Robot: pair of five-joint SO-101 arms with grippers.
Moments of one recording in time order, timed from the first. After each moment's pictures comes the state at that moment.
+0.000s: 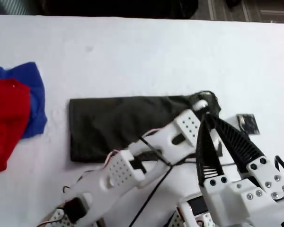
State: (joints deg) left arm 52.1 55.9 -63.8 101.1 -19.1; right arm -21.5 -80.0 9.9 74.7 7.8
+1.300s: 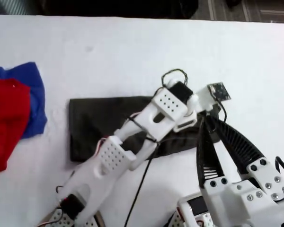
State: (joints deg) left arm 40.0 60.2 -67.5 98.2 -19.2; right arm -21.5 -80.4 9.9 75.3 7.8
